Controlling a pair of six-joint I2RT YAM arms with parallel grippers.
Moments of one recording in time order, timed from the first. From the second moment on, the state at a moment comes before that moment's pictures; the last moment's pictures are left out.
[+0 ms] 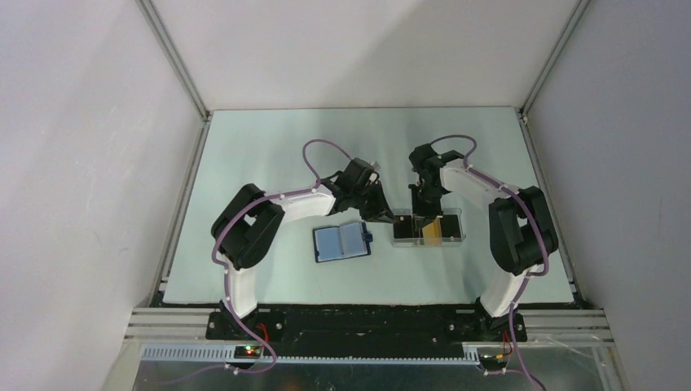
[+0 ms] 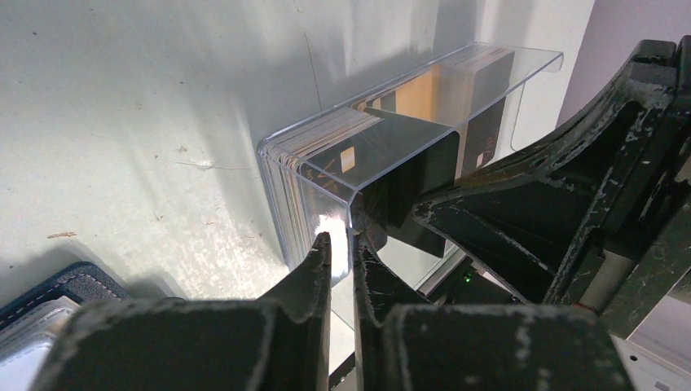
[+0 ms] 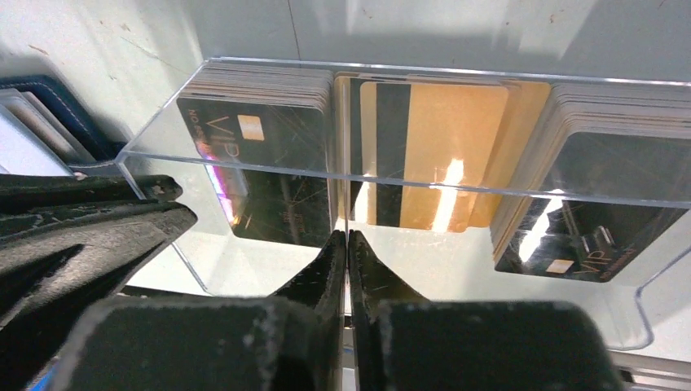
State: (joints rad) left arm -0.75 1.94 1.22 -0.12 0.38 -0.91; right arm 0.41 1.77 1.27 -0.94 -0.13 0.40
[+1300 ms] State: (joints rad) left arm -0.35 1.27 0.60 -0.37 0.23 -0.80; right arm 0.66 1.80 1.44 -0.69 -0.56 0.37
